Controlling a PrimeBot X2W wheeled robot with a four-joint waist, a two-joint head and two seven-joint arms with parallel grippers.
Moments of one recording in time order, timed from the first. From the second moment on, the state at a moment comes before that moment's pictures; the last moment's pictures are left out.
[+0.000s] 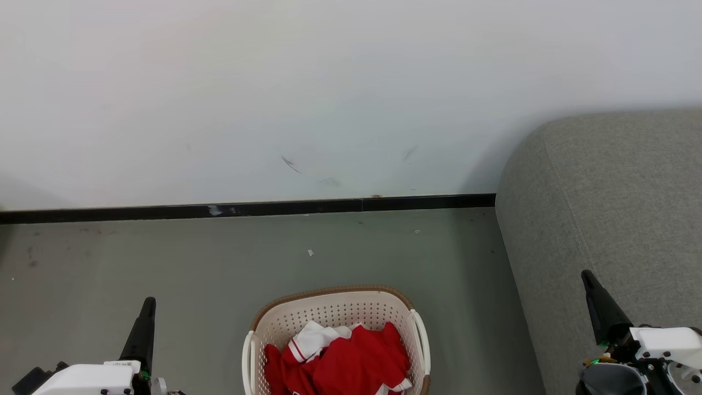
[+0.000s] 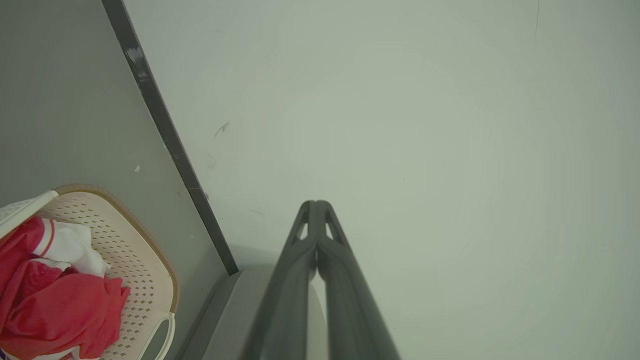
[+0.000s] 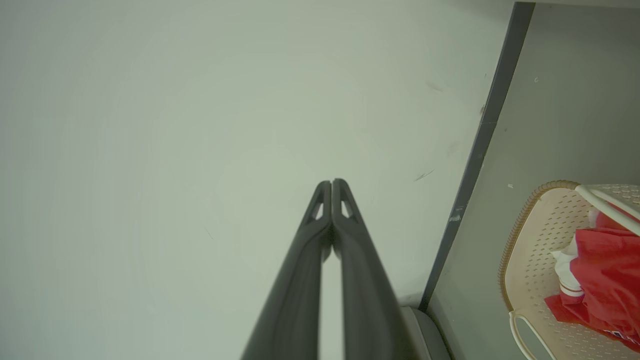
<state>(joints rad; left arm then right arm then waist) -0.06 0.03 0.08 0.23 -1.60 -0.08 0.11 -0.07 -0.17 0.06 0.26 1.77 0.12 -0.03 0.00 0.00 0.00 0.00</state>
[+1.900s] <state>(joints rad) 0.00 0.04 -0.01 0.22 -1.36 -0.07 0.00 0.00 -0.13 0.12 0.27 1.43 0.12 -0.09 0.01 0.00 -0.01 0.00</state>
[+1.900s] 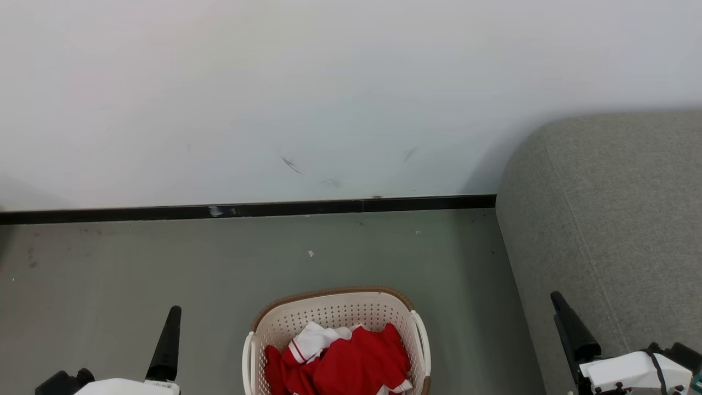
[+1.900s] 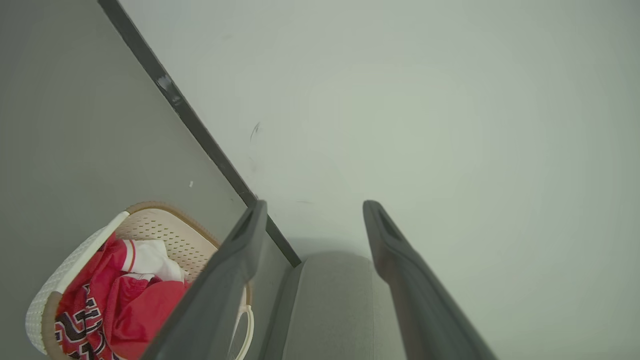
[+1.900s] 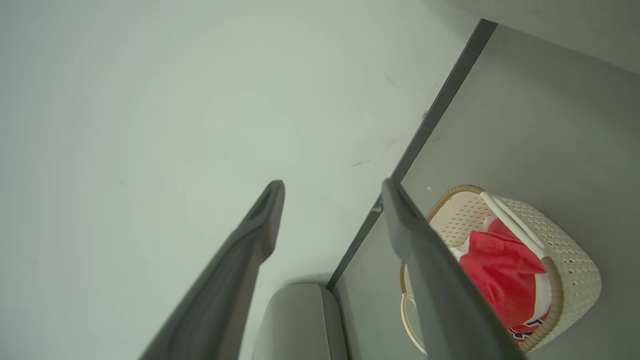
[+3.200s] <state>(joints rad) 0.04 0.12 -0.19 0.13 -0.69 0.05 -0.13 0.01 -0.08 0.14 0.27 0.68 0.12 -0.17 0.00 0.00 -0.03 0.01</state>
